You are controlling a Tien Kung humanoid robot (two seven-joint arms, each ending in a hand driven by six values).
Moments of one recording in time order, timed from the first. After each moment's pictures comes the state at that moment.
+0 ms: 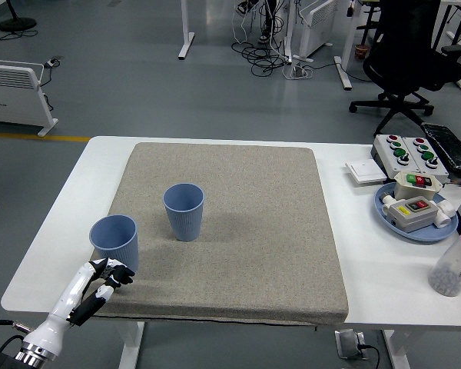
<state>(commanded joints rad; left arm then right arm) -0.04 0.35 -1.07 -1.22 1.38 0.27 -0.55 0.15 -0.20 0.01 0.22 -0.08 -0.17 -0.14</state>
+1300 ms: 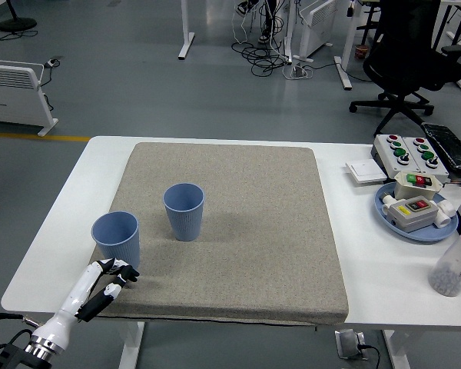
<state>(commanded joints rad) -0.12 0.31 -1.06 -1.09 1.42 0.26 -0.56 0.14 -0.19 0.02 0.22 -0.10 -0.17 -0.14</state>
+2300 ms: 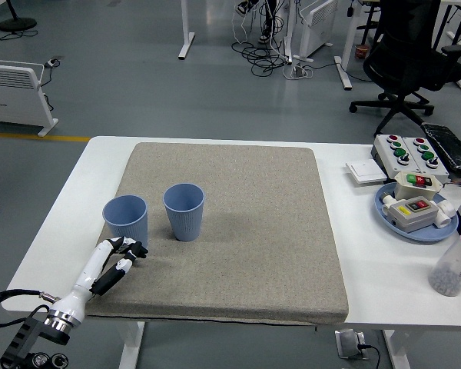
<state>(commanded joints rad) -0.28 0.24 -1.03 -0.91 1.36 0.26 -0.58 0.14 -0.19 0.02 0.22 -0.10 -0.17 -0.14</state>
